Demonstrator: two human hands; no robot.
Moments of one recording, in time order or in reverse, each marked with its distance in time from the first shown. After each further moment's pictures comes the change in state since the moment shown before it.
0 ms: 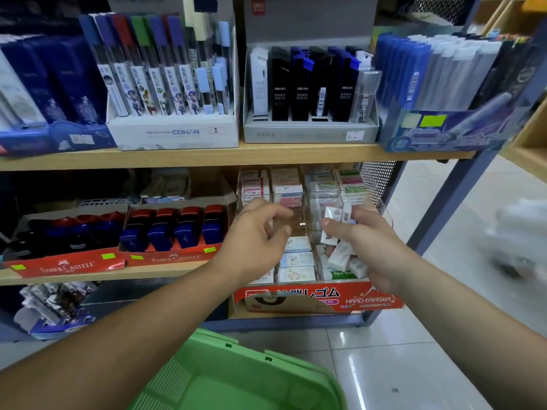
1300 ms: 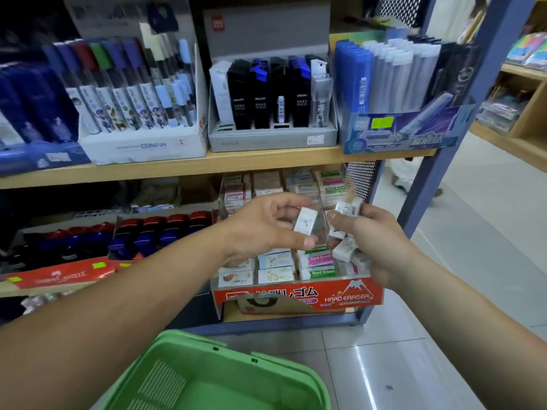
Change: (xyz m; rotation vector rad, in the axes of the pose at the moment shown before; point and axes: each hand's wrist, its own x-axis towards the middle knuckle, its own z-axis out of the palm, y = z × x) left_hand 0.025 0.054 0.007 -0.443 -0.475 -0.176; right_hand -0.005 -0.007 -0.039 0.197 0.107 -0.009
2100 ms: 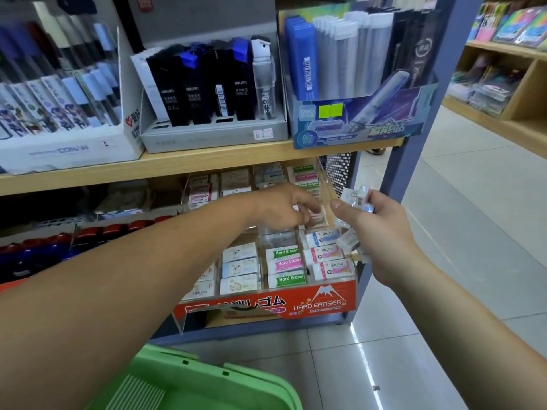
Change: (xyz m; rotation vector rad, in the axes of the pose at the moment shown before) left_hand 0.127 0.003 0.031 0.857 -0.165 -0.044; right_hand 0.023 0.002 -0.053 -0.119 0.163 -0.173
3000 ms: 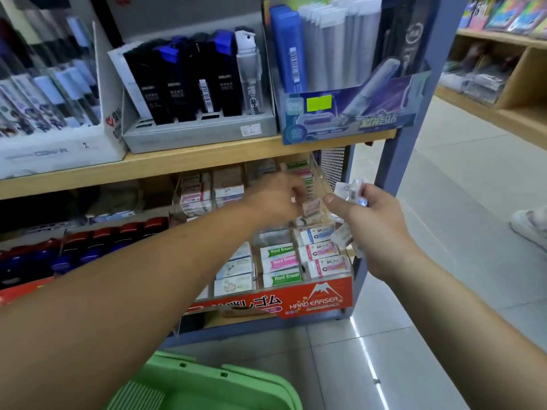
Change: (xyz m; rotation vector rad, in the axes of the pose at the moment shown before) left_hand 0.009 0.006 0.010 0.178 0.365 -0.086; right_hand 0.002 0.002 0.002 0.014 0.015 -0.010
